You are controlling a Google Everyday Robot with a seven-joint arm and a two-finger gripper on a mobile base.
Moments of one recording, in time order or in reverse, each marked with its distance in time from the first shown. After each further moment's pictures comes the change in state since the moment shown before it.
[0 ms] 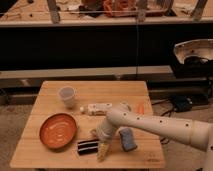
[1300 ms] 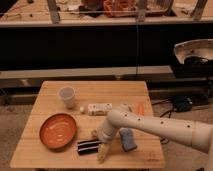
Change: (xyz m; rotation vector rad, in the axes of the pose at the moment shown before) arm 0.000 0.007 0.001 -0.002 -0.010 0.013
